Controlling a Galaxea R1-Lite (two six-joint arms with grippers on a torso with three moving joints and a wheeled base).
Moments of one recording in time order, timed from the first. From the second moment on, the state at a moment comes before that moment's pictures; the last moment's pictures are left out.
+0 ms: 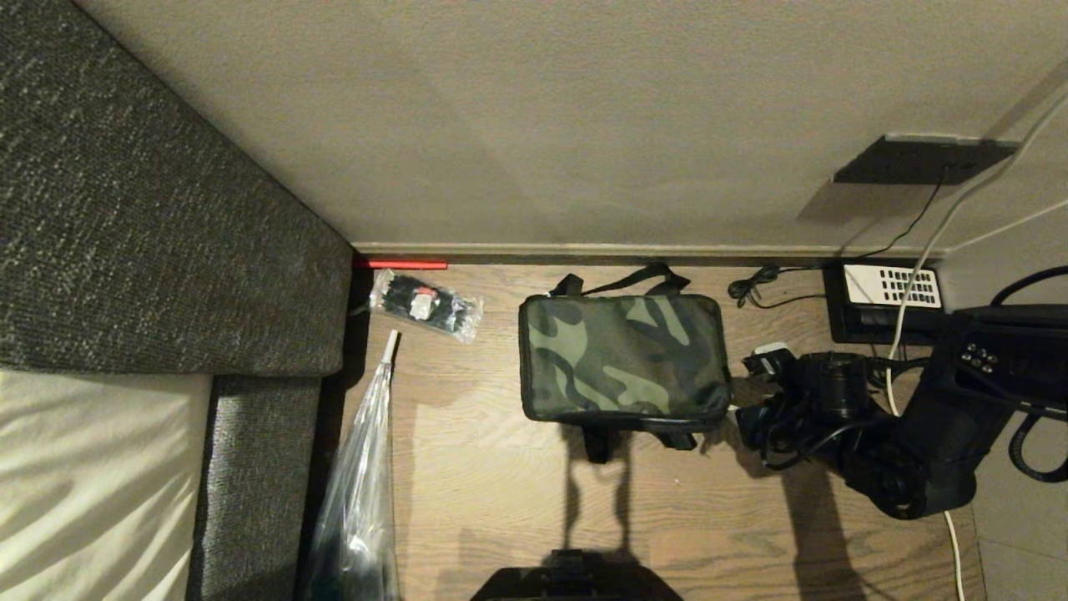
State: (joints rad) left arm 0.00 0.00 0.00 0.00 0.00 -0.01; right arm 0.15 2.26 -0.69 -1.07 -0.08 -0.19
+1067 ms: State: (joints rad) left arm 0.00 0.00 0.00 0.00 0.00 -0.01; right arm 0.01 2.10 -0.65 -1.02 0.23 0.36
